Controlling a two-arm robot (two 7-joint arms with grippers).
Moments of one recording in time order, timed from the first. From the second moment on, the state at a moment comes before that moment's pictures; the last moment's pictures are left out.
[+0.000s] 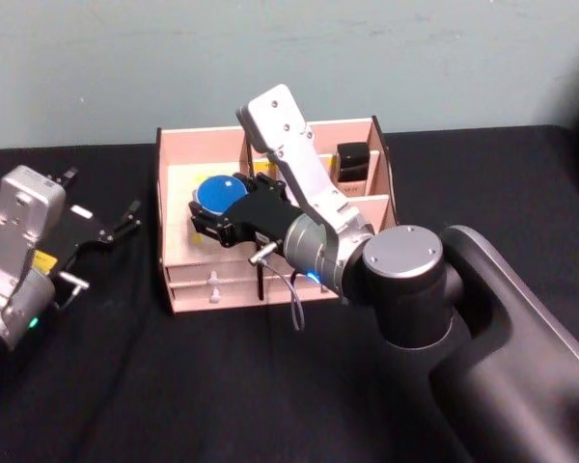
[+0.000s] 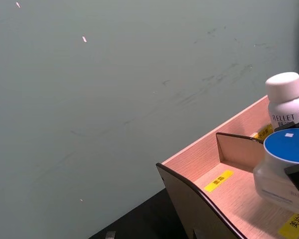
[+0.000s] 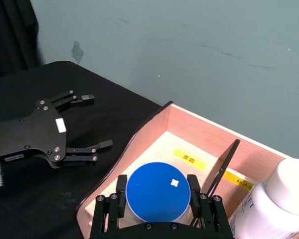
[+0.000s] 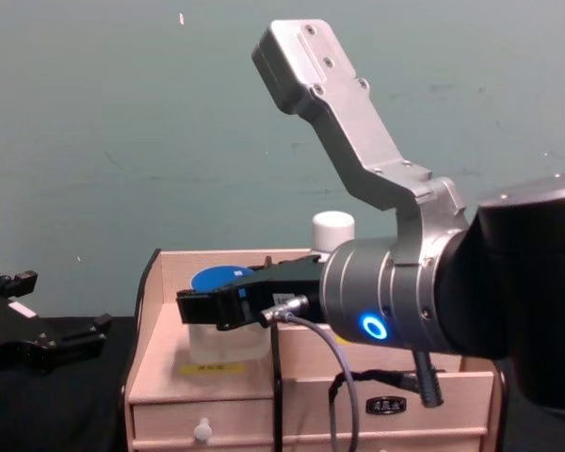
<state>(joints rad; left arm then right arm) -0.20 0.60 0.45 -1.41 -0.25 -0.12 0.03 0.33 0.03 -0.50 -1.51 0.02 0.49 0.23</state>
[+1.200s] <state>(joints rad) -0.20 0.60 0.45 -1.41 -0.25 -0.12 0.03 0.36 -0.02 -0.47 -1.42 -0.02 0.47 0.25</state>
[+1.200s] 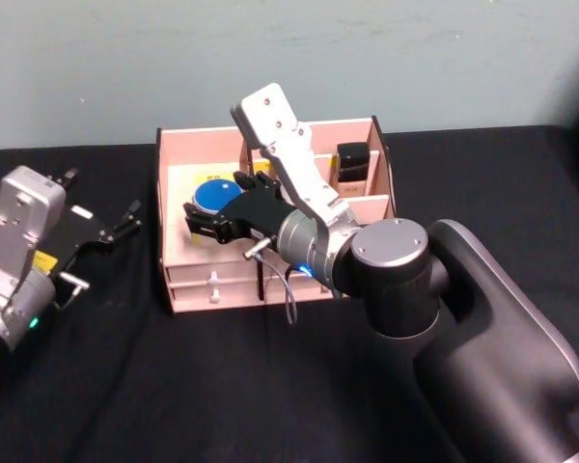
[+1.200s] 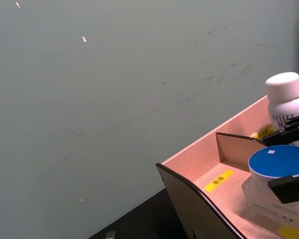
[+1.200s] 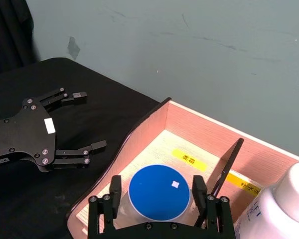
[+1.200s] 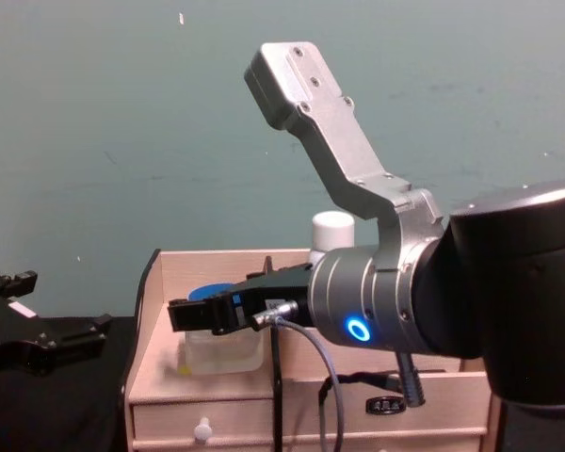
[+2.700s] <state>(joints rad) -0.20 0.60 0.45 -1.41 -0.25 -0.12 0.03 0.17 0.13 -0.26 -1.75 -0.01 0.32 0.16</state>
